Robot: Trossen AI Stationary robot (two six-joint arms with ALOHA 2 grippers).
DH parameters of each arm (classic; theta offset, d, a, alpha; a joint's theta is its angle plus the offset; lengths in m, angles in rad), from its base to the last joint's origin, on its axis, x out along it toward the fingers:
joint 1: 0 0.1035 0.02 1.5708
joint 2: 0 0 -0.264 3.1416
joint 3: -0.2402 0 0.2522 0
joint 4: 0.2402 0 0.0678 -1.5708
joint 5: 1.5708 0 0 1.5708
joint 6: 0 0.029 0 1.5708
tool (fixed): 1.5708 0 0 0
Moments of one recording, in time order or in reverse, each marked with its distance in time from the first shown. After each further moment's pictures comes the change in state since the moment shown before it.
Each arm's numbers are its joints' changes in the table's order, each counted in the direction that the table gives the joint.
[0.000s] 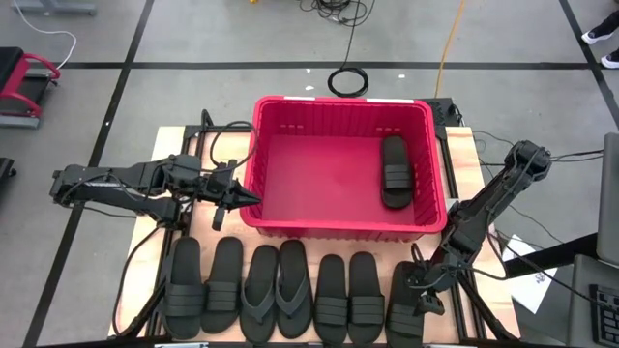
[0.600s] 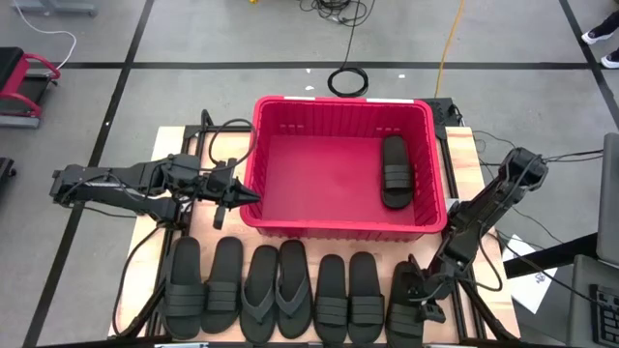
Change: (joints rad) left arm 0.000 0.000 0.000 -0.023 -0.026 -0.002; right arm 0.048 -0.161 0.043 -0.188 -0.004 -0.049
